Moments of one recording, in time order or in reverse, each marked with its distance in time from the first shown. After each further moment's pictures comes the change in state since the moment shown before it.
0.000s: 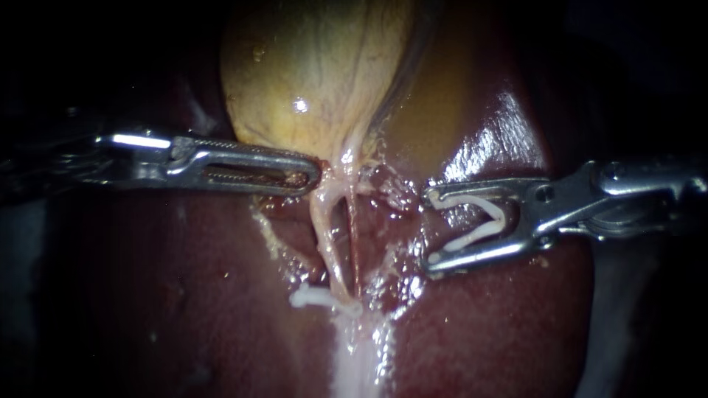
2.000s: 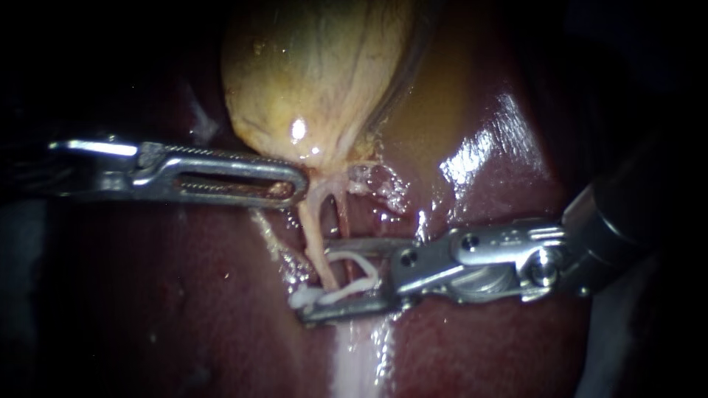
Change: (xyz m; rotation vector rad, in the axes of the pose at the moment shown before) right arm -0.006 -0.002 0.016 0.045 -0.010 0.033; left arm 0.001 0.007 -0.003 -0.024 0.007 -0.019
